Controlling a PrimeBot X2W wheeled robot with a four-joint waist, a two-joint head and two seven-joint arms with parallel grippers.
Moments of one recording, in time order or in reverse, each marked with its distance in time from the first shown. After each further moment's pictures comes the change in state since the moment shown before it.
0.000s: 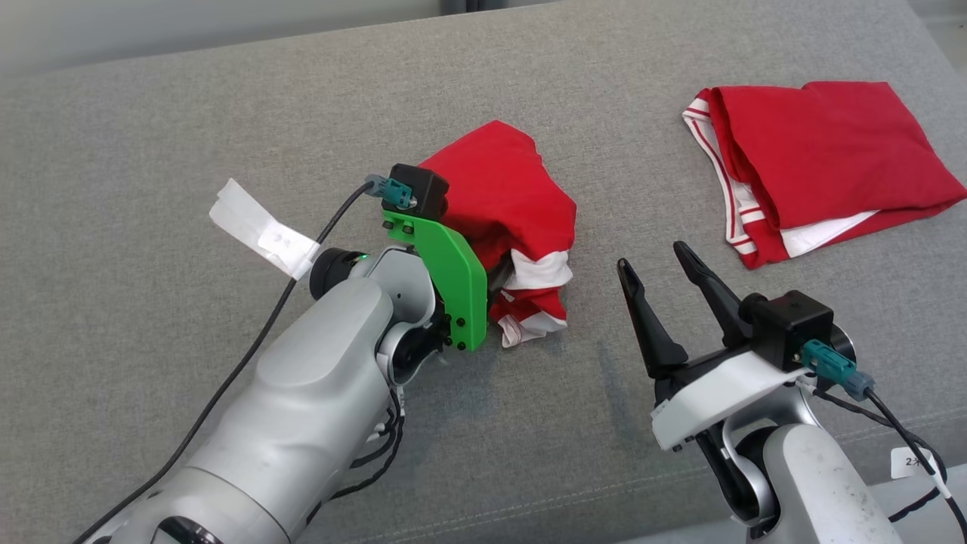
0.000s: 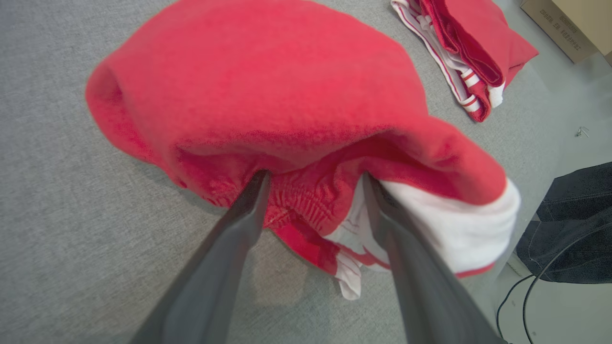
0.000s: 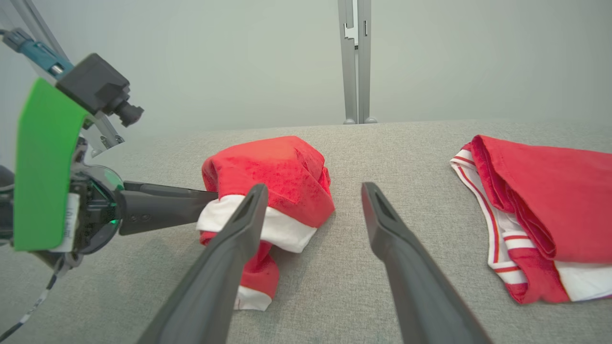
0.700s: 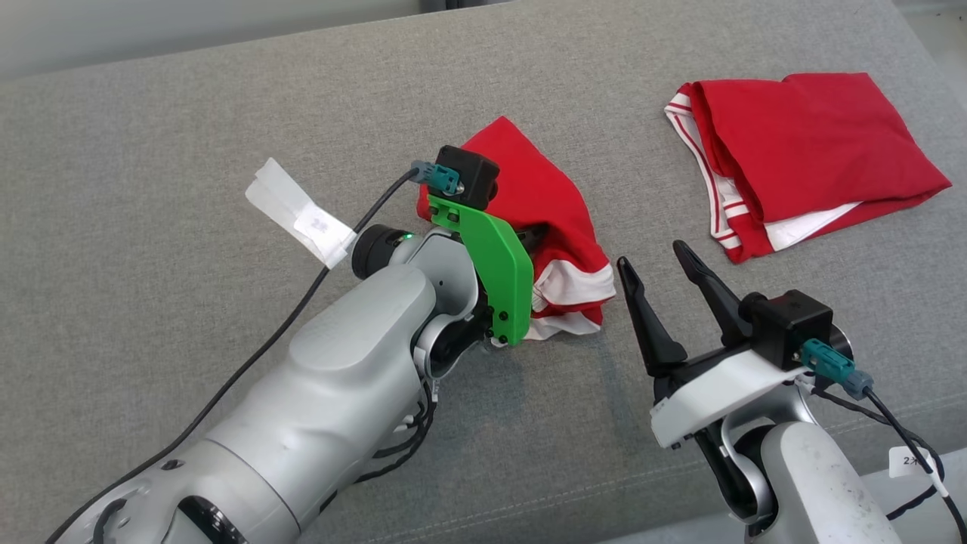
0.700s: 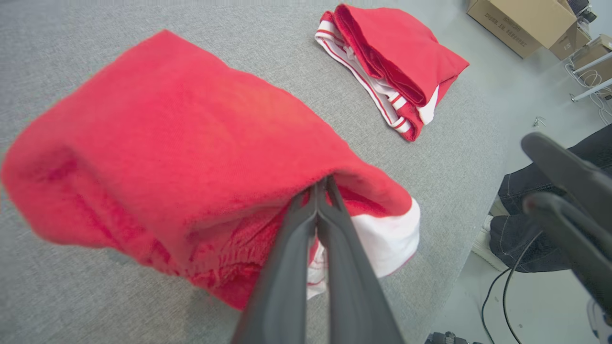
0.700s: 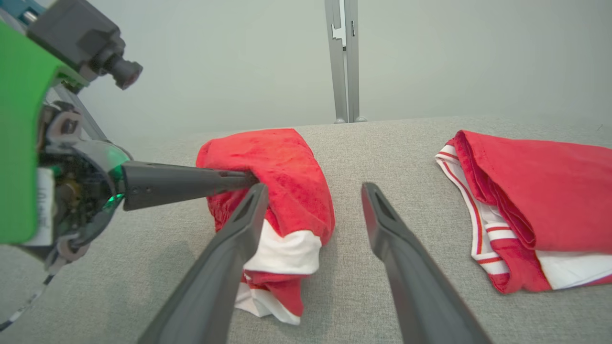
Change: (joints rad) left arm -0.078 -0.003 -0.189 -0.084 -0.142 0.049 -0.081; right arm -0.013 0.000 0.002 0.025 0.010 0.000 -0.020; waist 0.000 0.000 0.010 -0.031
